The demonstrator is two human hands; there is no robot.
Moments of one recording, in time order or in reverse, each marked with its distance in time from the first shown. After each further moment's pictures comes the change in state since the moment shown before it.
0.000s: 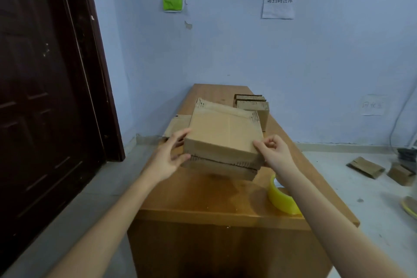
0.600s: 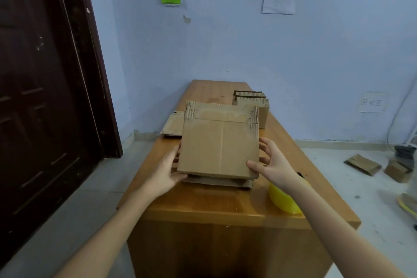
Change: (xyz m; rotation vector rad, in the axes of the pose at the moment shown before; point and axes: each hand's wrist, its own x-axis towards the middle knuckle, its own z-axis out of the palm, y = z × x) left_hand -0.013 -0.049 0.020 0.103 -0.082 -0.217; right_hand -0.011 0.021 -0.010 -0.178 -0.307 -0.132
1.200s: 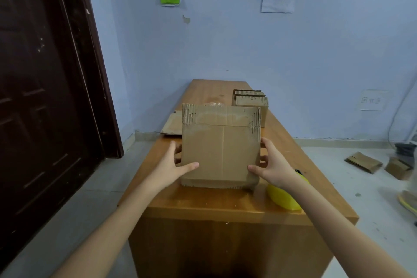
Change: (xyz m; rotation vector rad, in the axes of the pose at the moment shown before) left_hand -0.002 0.028 -0.004 -0.207 -0.028 -0.136; right_hand -0.002 0.000 -0.001 -0.290 -0.001 -0.014
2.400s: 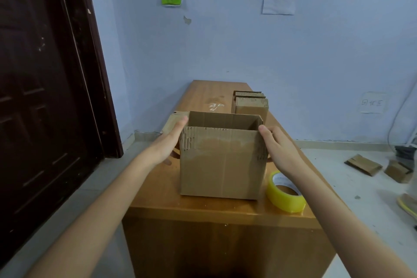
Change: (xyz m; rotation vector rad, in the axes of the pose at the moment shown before) left_hand 0.002 0.069 -0.022 0.104 0.009 -0.177; right_hand 0.004 -0.033 -0.021 0.064 0.187 0.064
